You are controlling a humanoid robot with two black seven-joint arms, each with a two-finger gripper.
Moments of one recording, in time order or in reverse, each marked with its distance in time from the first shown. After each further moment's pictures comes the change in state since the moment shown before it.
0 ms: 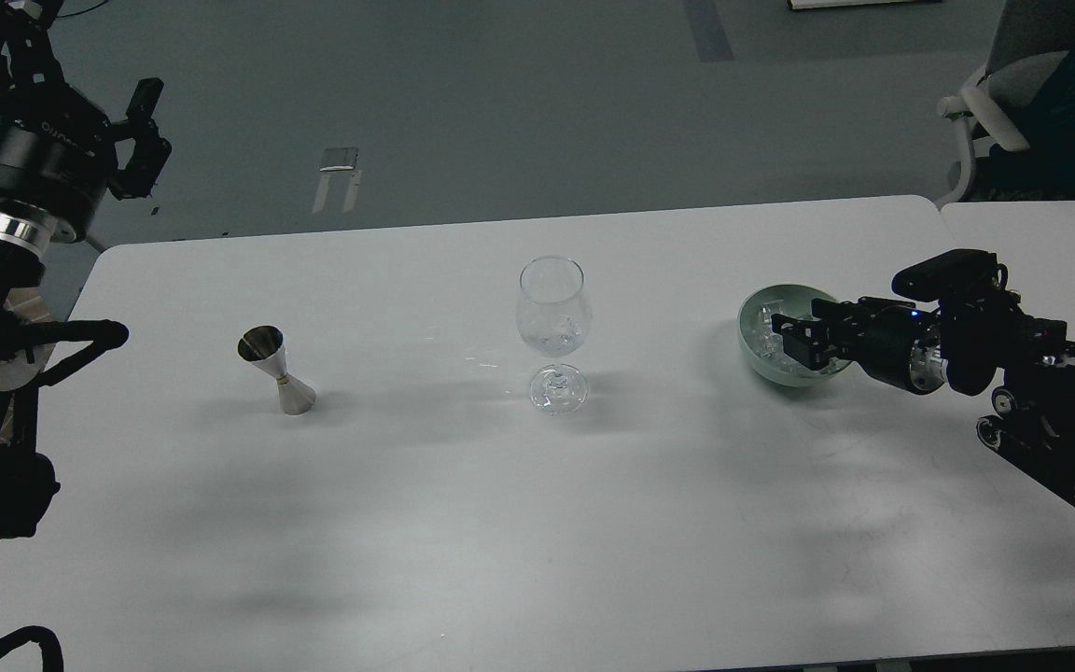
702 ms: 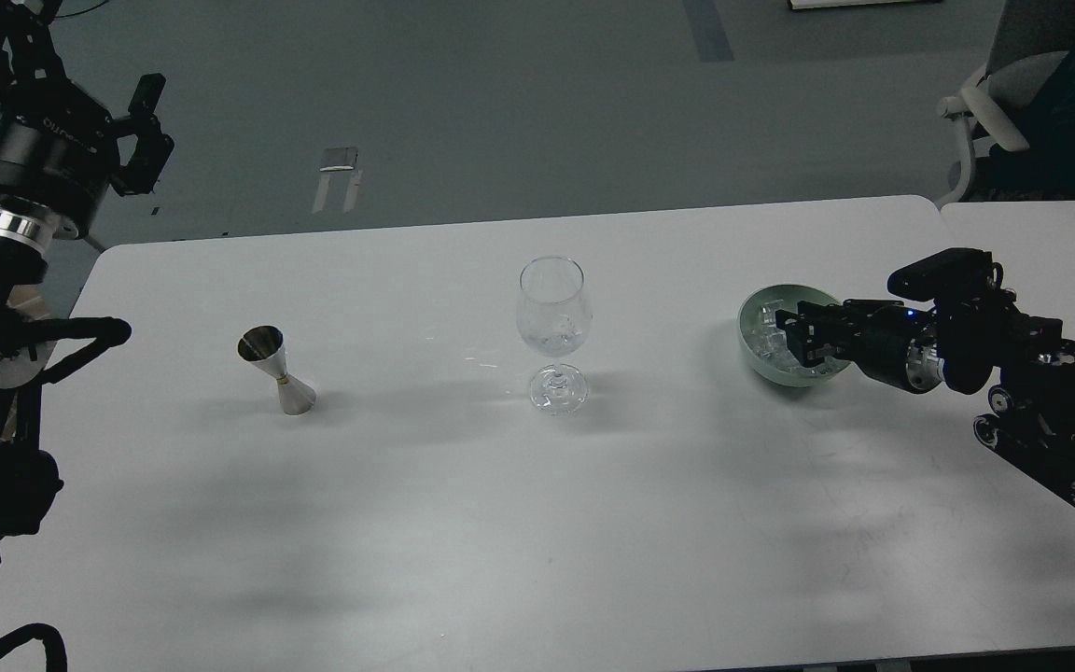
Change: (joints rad) left arm -0.004 -0.006 0.000 0.000 0.001 0.000 -0.001; right arm 0.011 0.004 -0.006 0.000 0.000 0.001 -0.002
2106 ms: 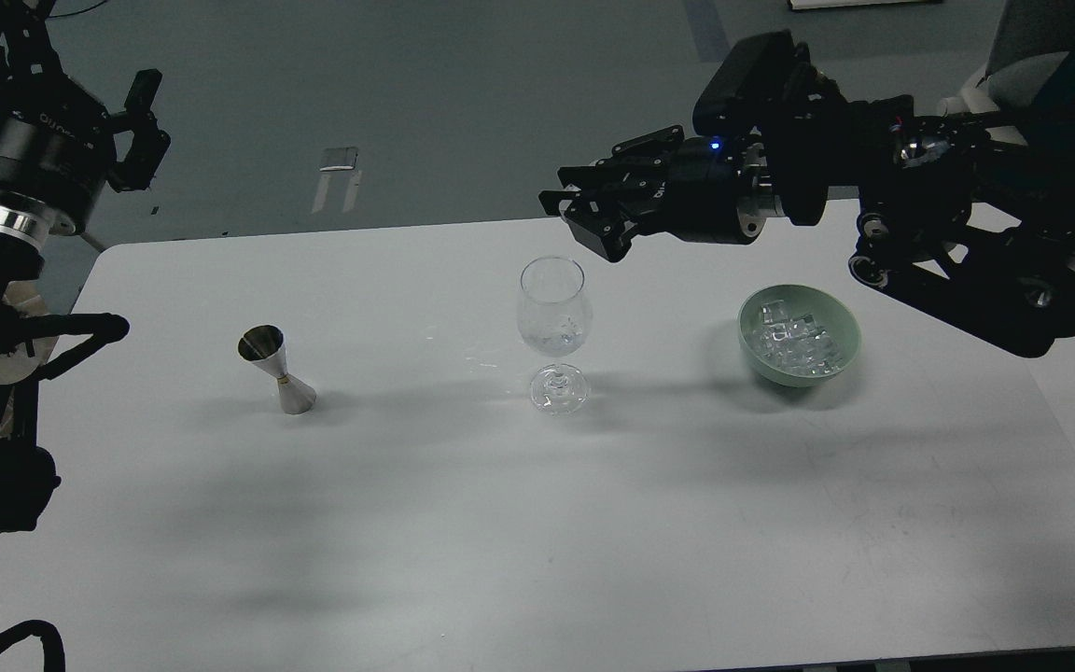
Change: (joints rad) left arm -0.006 0.005 0.002 0.000 0.008 0.003 0.002; right arm 0.520 0.096 -0.145 0.357 0.050 0.181 0.031
